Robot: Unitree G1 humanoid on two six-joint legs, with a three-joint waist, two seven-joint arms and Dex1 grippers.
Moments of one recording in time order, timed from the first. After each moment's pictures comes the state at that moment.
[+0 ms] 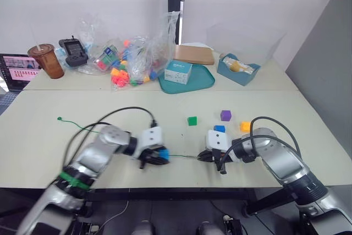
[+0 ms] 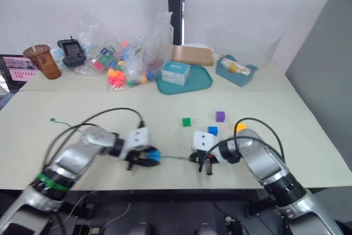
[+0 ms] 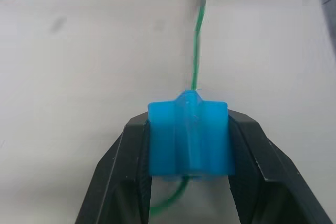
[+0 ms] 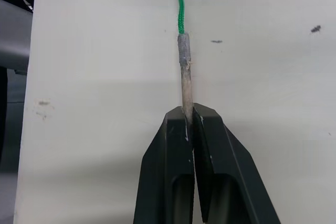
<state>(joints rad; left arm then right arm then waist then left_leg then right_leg) -0.51 0.79 -0.30 0.01 -0.12 0.40 -1.23 -0.53 -0.69 0.39 -0.12 0.05 0.44 1.17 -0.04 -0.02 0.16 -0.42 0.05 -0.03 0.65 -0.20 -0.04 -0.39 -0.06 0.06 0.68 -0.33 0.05</state>
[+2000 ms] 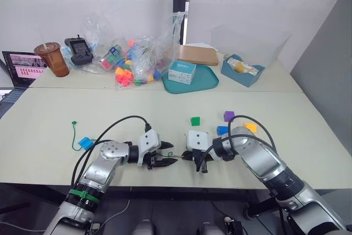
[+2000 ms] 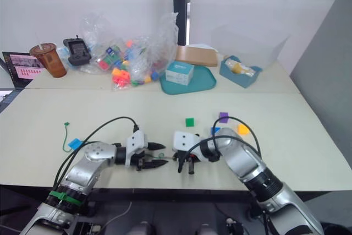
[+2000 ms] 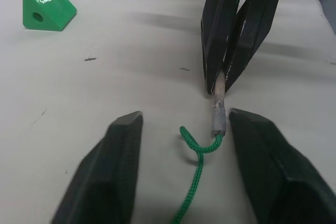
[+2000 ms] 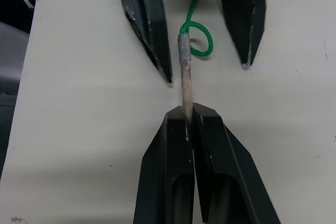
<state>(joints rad) -0.40 0.49 -0.23 0.17 -0.20 0.11 -1.11 -0.61 -0.56 0.50 -0.12 -0.02 0.51 1.11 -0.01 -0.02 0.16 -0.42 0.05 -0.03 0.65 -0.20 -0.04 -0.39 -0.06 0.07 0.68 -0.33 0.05</state>
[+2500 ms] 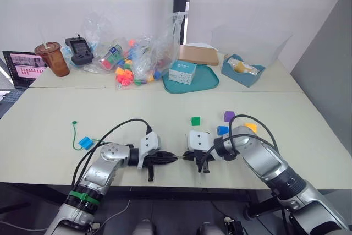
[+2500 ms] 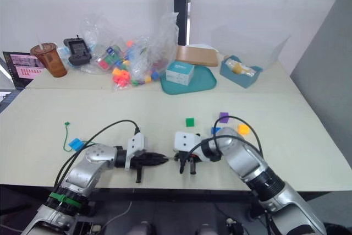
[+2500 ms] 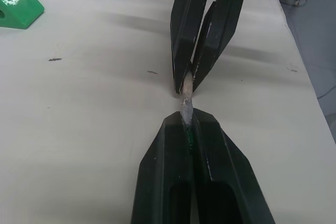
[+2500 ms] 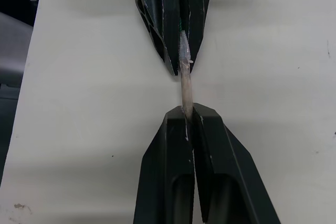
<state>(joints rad) -0.38 0.49 -0.23 0.13 -0.24 0.18 -1.16 -0.62 -0.58 0.50 -0.12 -0.02 0.50 1.12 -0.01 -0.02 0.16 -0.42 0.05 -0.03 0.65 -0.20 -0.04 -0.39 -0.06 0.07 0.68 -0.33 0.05</state>
